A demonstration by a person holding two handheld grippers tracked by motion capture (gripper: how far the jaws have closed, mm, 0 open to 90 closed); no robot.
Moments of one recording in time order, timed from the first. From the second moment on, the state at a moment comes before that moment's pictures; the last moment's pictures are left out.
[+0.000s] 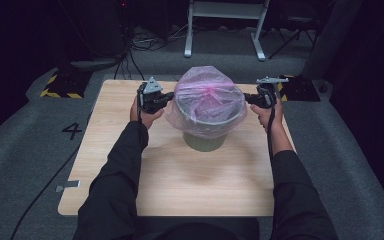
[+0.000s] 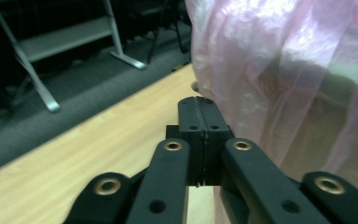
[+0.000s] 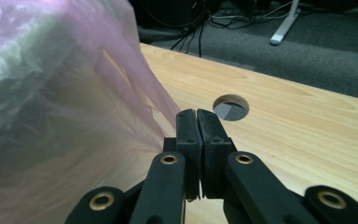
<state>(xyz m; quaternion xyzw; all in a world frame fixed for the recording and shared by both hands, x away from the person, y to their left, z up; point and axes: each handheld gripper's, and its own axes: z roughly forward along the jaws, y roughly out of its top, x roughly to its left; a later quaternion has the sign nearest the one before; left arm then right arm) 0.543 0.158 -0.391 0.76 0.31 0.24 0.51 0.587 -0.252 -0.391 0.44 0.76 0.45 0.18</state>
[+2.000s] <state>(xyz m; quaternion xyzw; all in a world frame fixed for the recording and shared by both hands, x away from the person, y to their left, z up) 0.573 0.130 -0.386 0.82 0.31 0.15 0.46 0.584 -0.241 -0.387 0.41 0.77 0.46 0.14</state>
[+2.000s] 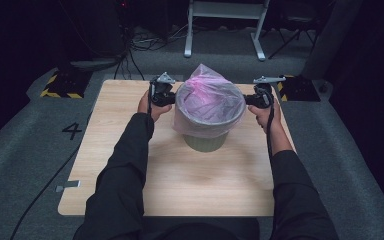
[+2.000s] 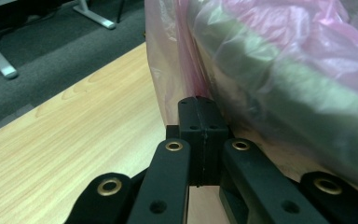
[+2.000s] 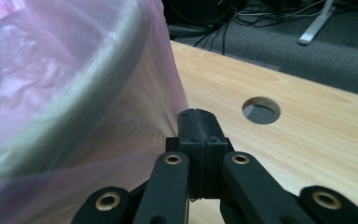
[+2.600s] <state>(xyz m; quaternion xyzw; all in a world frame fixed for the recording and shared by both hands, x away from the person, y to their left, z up) 0.521 0.180 -0.393 0.77 0.34 0.21 0.49 0.543 -0.274 -0.400 0.37 0.79 0.46 0.17</state>
